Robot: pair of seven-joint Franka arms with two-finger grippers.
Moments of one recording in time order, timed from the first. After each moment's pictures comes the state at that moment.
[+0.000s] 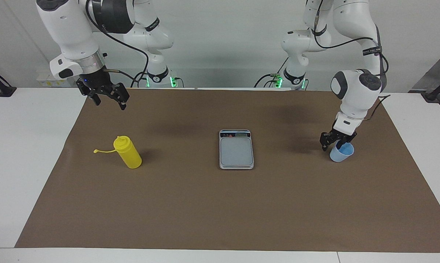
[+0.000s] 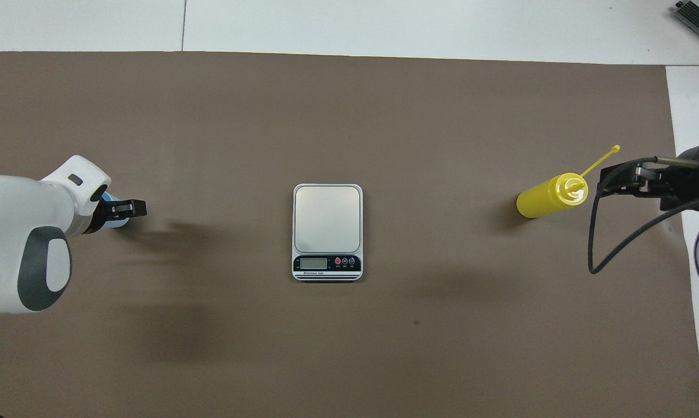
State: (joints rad) left arm -0.03 0.04 0.01 -2.26 -0.01 2.44 -0.10; right arm 0.01 -0.04 -0.02 -1.70 -0.01 1.67 0.21
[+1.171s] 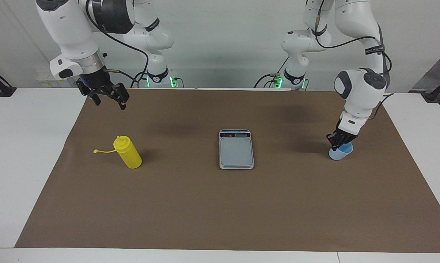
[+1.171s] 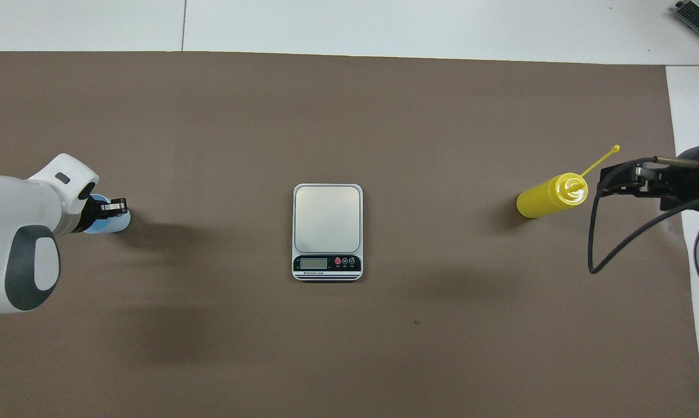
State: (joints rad) left arm -0.03 0.04 0.04 -2.26 -0.01 2.44 -0.10; right arm 0.01 -0.04 -0.02 -1.70 -0.01 1.67 0.21
